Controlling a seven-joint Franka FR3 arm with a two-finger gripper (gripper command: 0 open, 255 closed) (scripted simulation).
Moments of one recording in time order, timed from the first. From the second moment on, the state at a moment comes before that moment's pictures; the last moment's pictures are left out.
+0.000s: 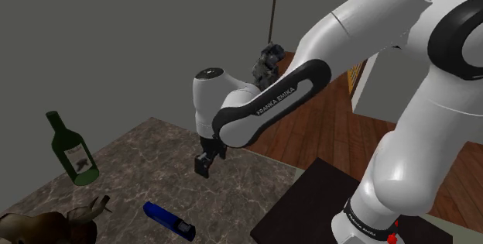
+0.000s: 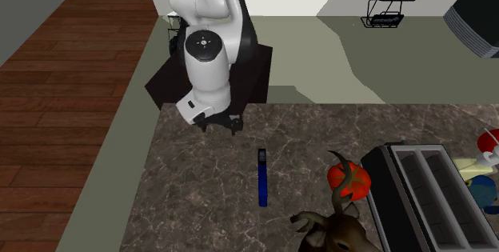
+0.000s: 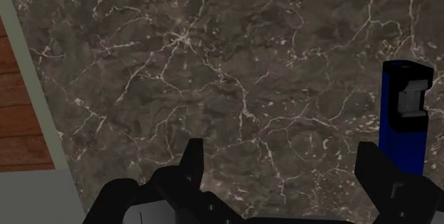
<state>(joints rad) 0.15 -0.02 0.41 -2.36 -0.05 2.34 0.35</state>
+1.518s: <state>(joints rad) 0.41 0.65 0.35 -1.92 -0.38 2.53 0.65</state>
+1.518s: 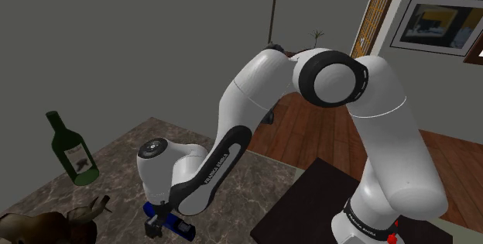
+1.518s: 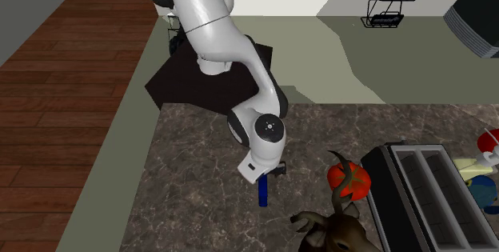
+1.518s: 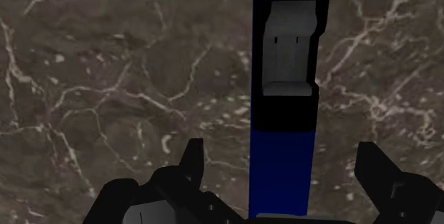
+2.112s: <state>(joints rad) 0.41 0.66 0.34 -1.92 -0.38 2.54 0.65</state>
